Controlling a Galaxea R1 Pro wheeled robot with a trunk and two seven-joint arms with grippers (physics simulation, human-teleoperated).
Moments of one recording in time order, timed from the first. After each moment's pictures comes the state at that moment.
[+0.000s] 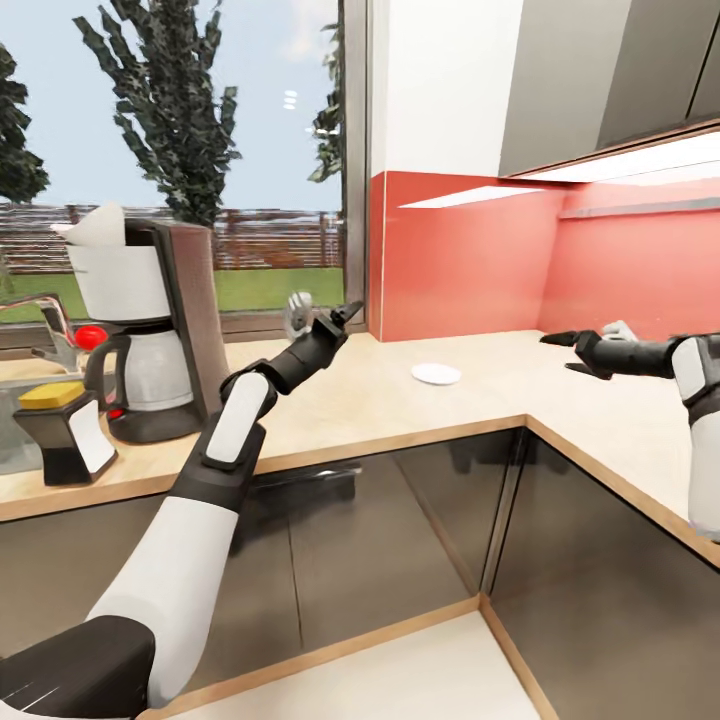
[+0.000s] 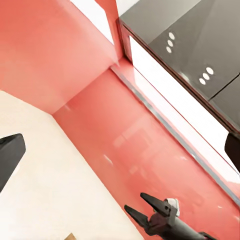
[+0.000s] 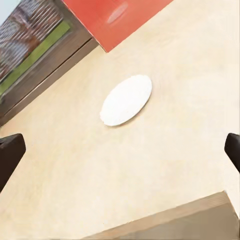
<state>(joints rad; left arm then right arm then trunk) -0.98 -0.17 -0.10 -1.15 1.11 0.52 -0.06 -1.34 -0.39 -0.44 -0.57 0.04 1.00 0.73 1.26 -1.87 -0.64</state>
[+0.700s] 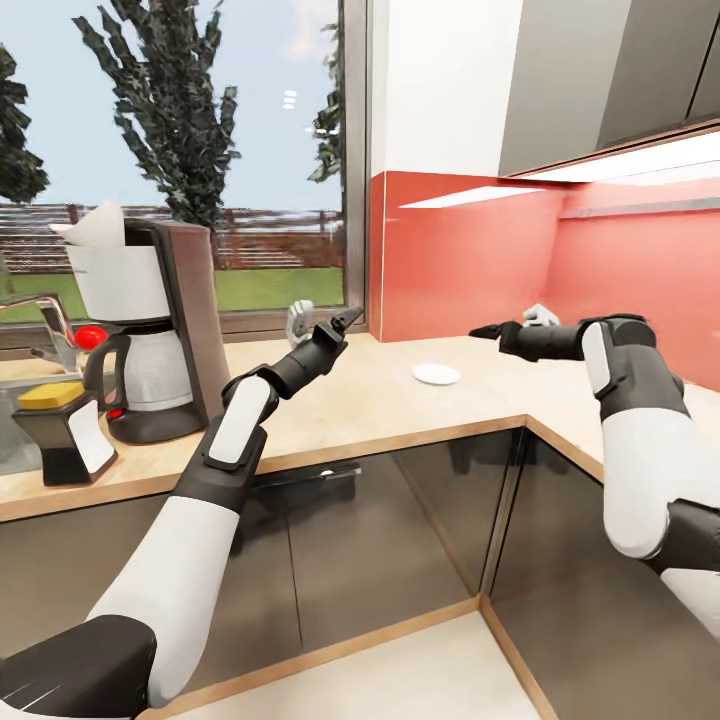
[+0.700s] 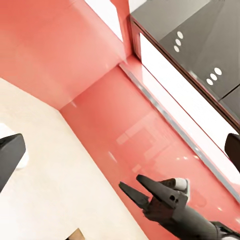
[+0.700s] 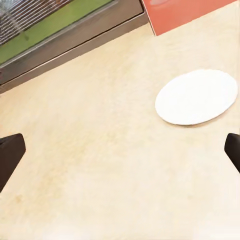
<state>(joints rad) -0.98 -0.17 -0.09 -1.10 1.11 0.51 -0.06 -1.29 -0.16 -0.29 -0.80 0.03 1.00 0.65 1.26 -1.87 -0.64</state>
